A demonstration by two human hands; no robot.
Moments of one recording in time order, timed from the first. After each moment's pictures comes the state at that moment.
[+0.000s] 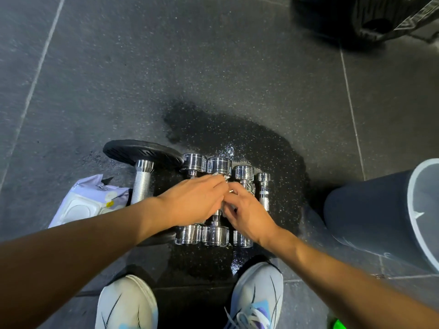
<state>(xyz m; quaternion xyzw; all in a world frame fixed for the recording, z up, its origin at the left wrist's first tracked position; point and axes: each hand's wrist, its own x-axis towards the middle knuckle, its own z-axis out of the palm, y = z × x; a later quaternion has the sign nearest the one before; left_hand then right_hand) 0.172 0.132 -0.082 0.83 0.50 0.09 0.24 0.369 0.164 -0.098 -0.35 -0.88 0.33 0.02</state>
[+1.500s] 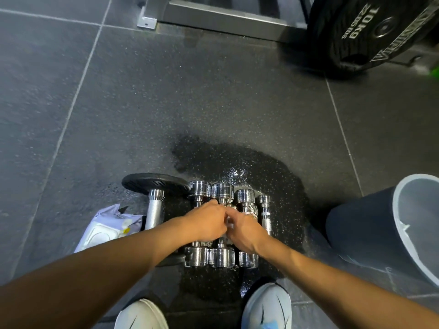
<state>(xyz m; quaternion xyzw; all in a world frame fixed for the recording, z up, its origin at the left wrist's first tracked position) 0.192 0.147 -0.057 0.65 0.61 -0.04 0.45 0.340 0.170 -0.071 -0.50 -0.75 0.41 -0.14</state>
